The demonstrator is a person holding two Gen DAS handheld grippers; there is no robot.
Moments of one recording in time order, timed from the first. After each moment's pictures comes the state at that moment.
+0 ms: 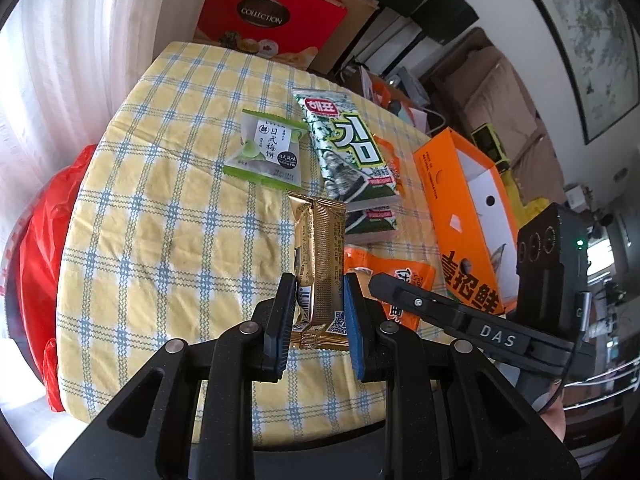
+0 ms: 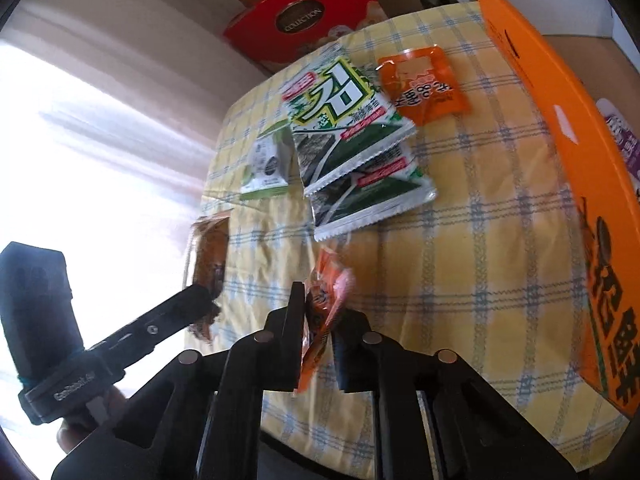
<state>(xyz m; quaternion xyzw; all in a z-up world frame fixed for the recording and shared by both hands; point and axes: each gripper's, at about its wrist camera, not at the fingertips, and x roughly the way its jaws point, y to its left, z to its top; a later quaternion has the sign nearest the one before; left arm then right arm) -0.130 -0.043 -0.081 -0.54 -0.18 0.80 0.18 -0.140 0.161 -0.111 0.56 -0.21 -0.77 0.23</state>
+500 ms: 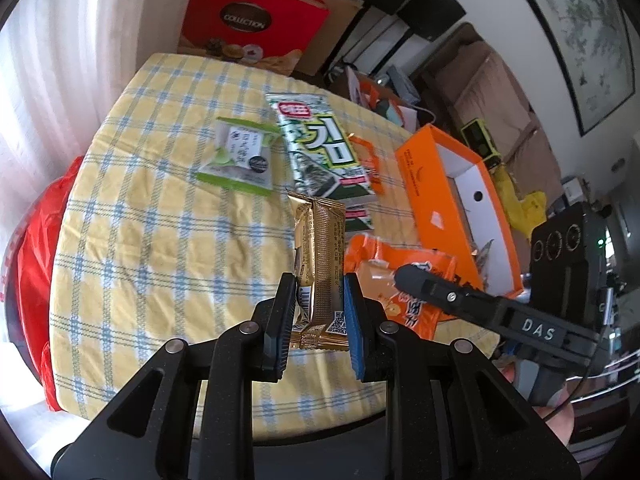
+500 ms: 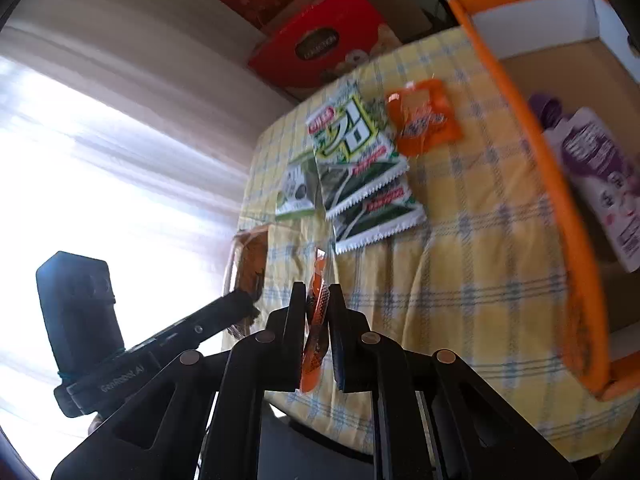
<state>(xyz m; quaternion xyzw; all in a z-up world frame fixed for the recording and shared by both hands) -0.127 -0.022 -0.065 -0.53 -0.17 0.81 0.20 -0.131 0.186 -0.083 0.52 -0.26 -0.77 0.25</state>
